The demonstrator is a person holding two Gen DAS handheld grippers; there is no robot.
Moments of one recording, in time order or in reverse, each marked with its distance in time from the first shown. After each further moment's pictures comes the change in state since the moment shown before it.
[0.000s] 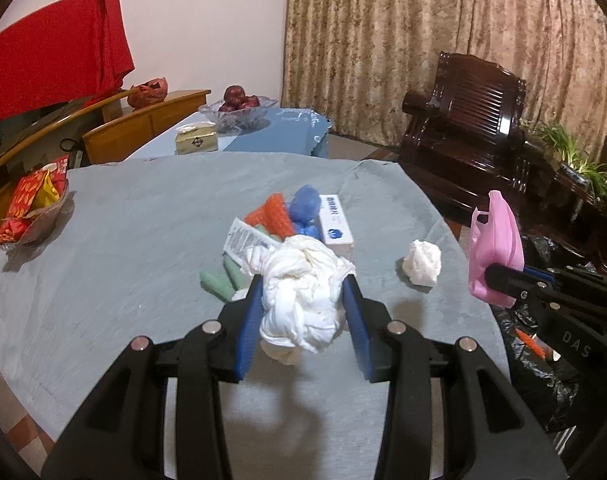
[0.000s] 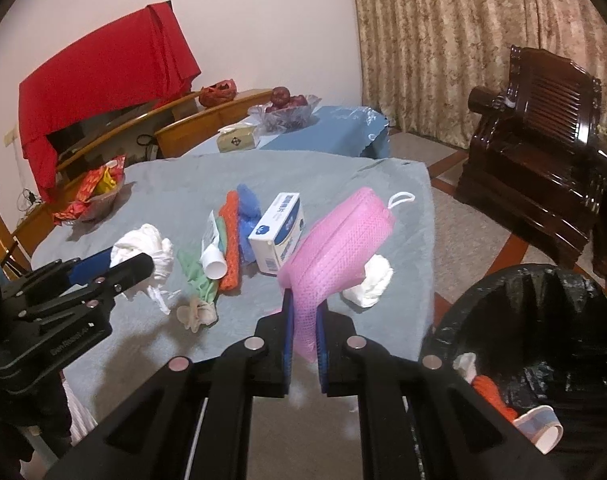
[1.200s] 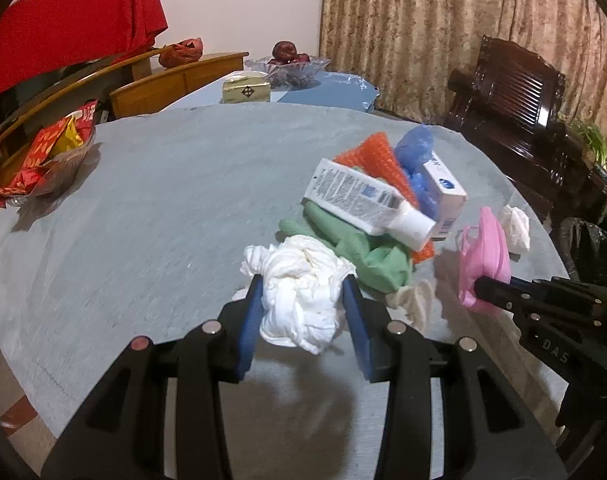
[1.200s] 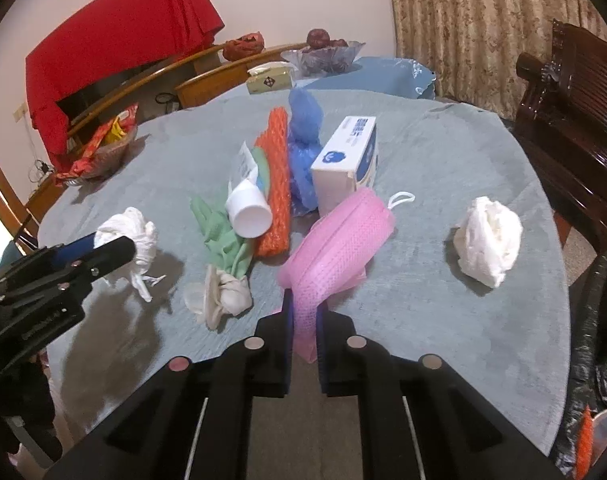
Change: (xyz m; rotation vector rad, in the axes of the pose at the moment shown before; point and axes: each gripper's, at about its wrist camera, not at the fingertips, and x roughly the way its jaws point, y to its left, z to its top) left arm 0.048 0.084 -0.035 -0.067 0.103 0.089; right arm 0.107 0.051 -0.022 -0.028 0.146 0.098
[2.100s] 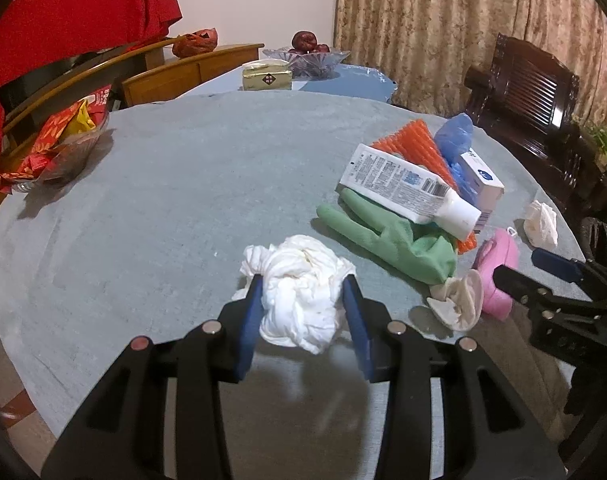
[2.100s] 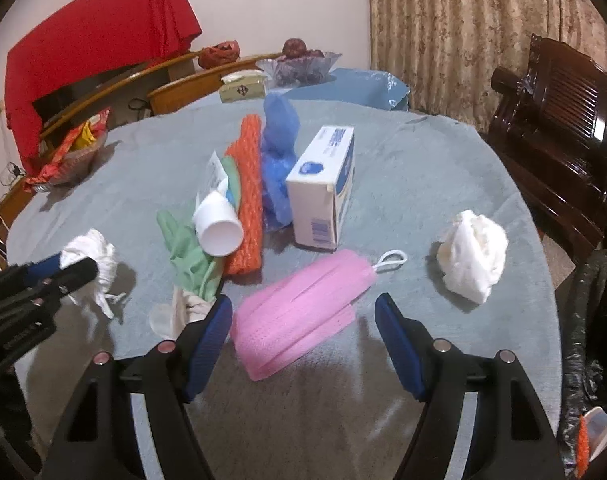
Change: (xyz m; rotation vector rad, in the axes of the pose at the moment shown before) left arm 0.017 0.029 -0.007 -0.029 0.026 0.039; right arm 0.019 0.005 0.003 -0.002 -0.040 -0.134
